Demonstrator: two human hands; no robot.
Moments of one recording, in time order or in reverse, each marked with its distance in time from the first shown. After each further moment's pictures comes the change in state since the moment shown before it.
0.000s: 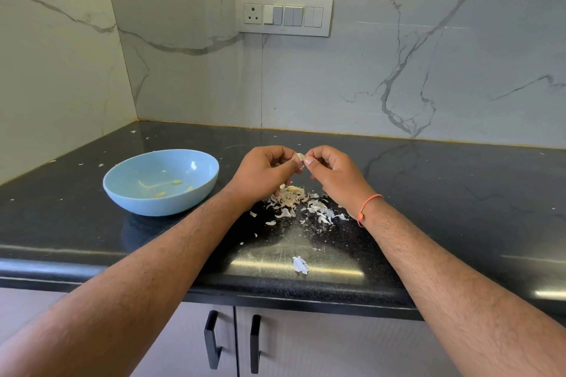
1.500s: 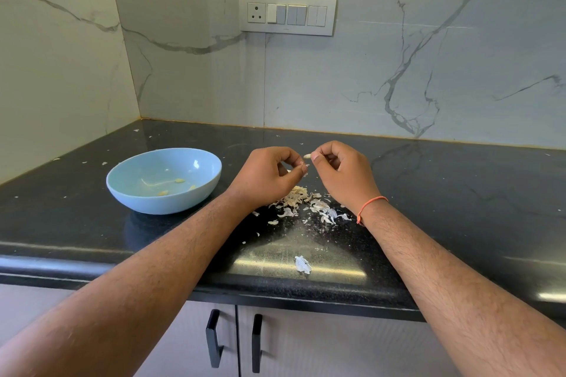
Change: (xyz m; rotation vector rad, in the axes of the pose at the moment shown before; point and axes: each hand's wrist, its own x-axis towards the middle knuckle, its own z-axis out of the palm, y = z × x) left_hand -0.003 0.000 0.000 0.352 0.031 0.151; right_hand 0.002 0.007 -0.003 -0.219 0.229 -0.144
